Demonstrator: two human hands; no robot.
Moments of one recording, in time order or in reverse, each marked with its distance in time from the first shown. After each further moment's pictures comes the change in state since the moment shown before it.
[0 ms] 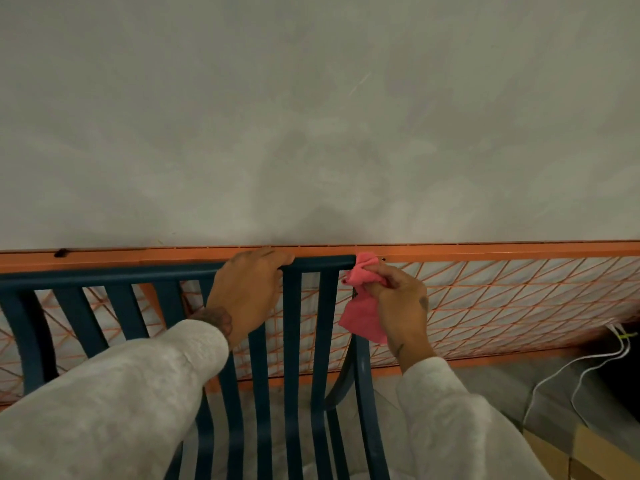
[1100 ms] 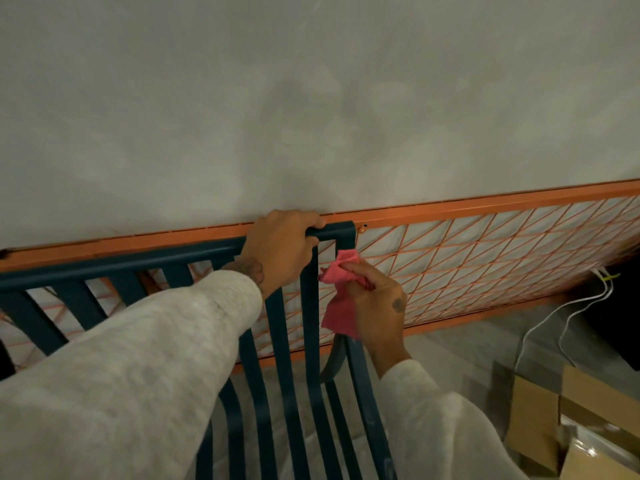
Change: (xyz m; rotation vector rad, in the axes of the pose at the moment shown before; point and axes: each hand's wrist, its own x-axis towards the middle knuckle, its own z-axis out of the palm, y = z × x) left_hand 0.046 0.052 0.034 -0.060 -0.192 0.019; right_hand -0.021 0.051 -0.001 0.017 0.016 -0.064
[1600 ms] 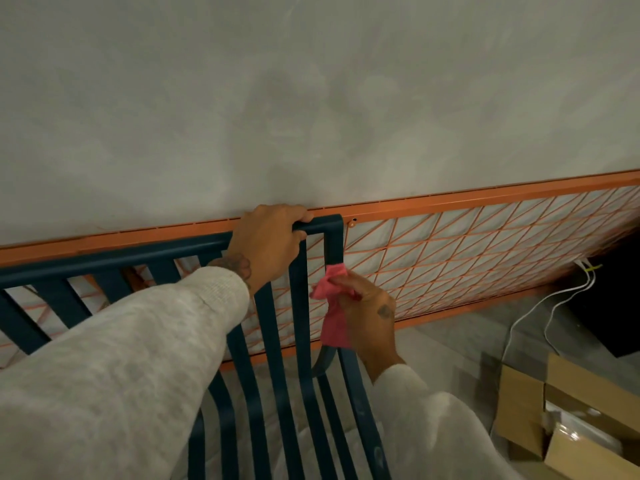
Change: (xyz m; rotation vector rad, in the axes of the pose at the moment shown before) left_hand -0.001 0.002 0.001 0.010 0.004 -0.021; right_hand -0.015 0.017 -0.008 -0.021 -0.074 0.073
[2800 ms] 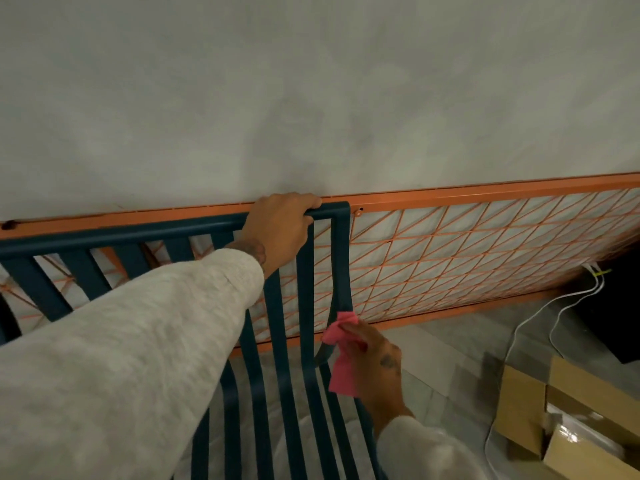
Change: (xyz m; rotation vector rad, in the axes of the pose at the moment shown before) left_hand -0.007 -0.001 0.009 -0.034 0.016 0.043; right_hand -0.071 0.057 -0.022 -0.059 -0.045 0.064
